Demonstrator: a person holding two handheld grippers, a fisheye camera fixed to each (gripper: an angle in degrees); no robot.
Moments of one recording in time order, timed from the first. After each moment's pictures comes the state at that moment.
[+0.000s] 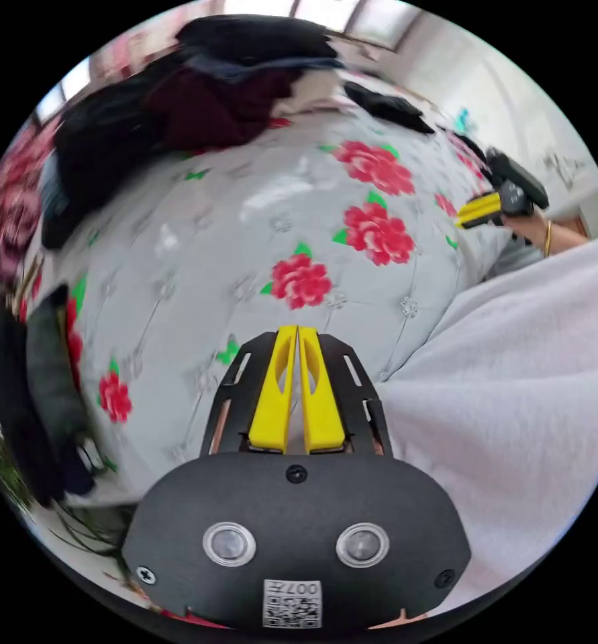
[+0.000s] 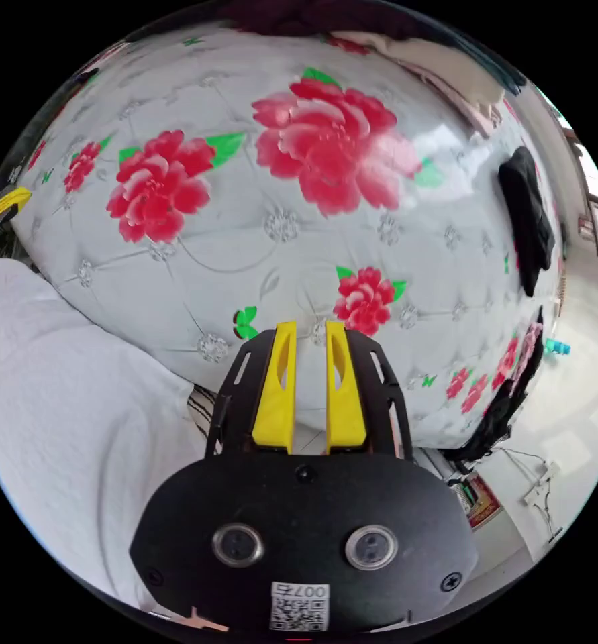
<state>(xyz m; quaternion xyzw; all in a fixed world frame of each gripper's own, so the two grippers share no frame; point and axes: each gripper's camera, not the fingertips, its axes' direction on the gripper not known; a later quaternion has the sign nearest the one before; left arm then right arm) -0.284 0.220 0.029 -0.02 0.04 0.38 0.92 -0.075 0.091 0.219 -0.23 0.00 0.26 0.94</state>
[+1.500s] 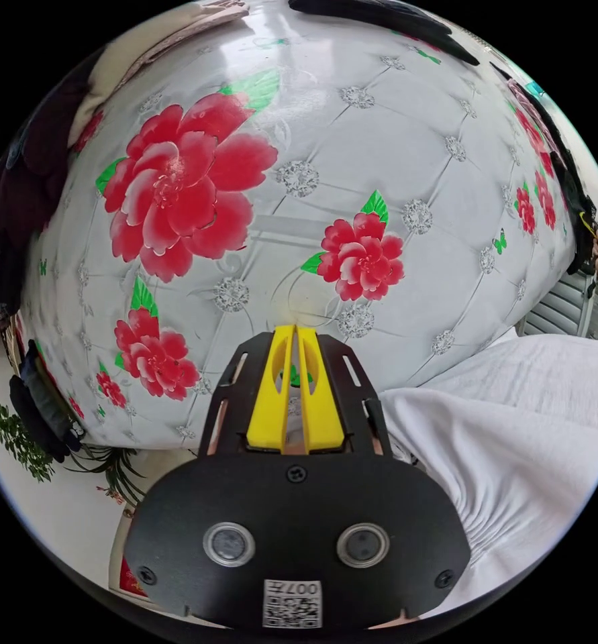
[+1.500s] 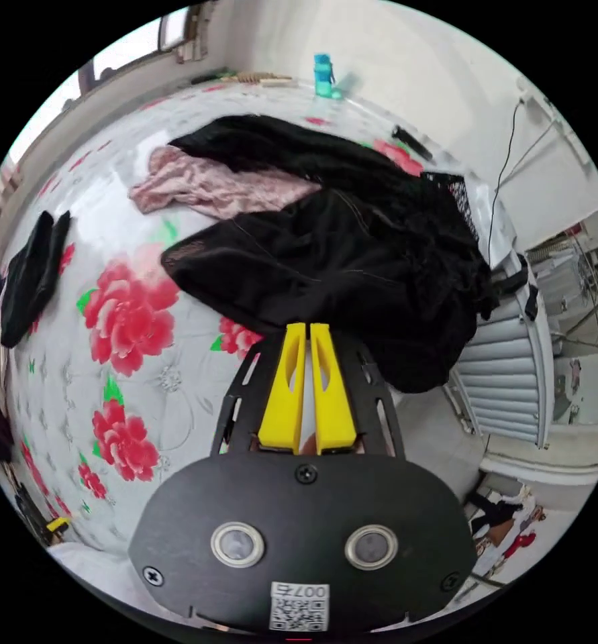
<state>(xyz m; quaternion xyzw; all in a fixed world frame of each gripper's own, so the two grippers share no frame) 0.137 0.133 0.417 -0.23 -0.06 0.27 0.93 0.398 0.747 -0.082 -0.05 0.12 0.74 0.66</state>
